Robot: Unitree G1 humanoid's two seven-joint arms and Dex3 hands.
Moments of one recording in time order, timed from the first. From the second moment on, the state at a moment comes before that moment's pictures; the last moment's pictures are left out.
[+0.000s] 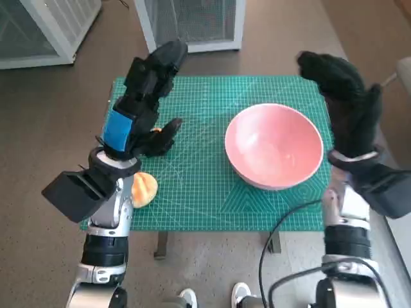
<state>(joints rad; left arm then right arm) -0.59 0.15 0.08 0.24 -0.19 -0.47 -0.35 -0.79 -0.26 -0.24 0.79 0.32 -0.80 0.53</state>
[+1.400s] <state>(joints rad) -0.58 0.17 0.09 0.25 -0.20 -0.49 -0.36 -0.84 -0.32 -0.40 1.31 0.19 -0.47 0.13</state>
